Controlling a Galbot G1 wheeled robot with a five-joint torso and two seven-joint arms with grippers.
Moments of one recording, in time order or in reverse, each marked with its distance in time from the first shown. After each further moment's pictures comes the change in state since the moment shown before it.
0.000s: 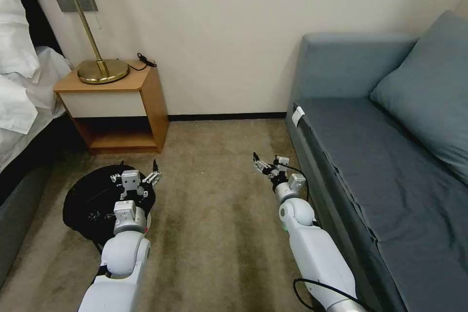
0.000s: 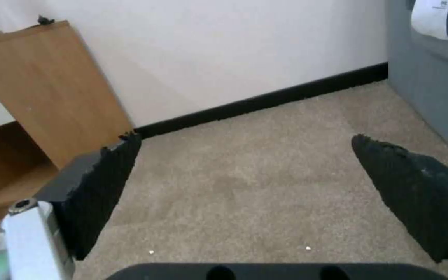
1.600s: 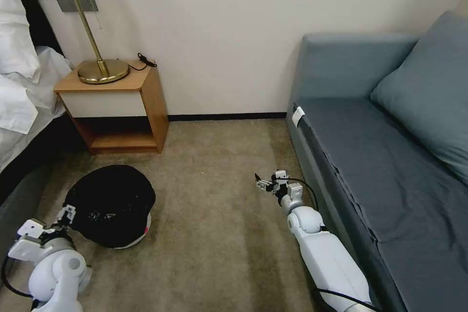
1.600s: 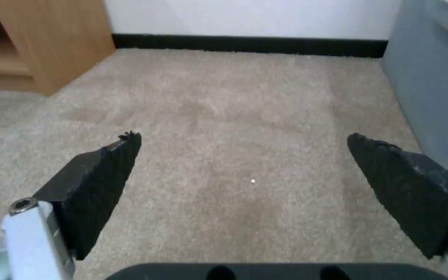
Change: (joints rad) left arm 0.081 0.040 -0.382 0.006 -0.725 0.116 -0.346; right arm -0.011 -0.104 -0.070 -0.048 -0.192 -0.064 -0.034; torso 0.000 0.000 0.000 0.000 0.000
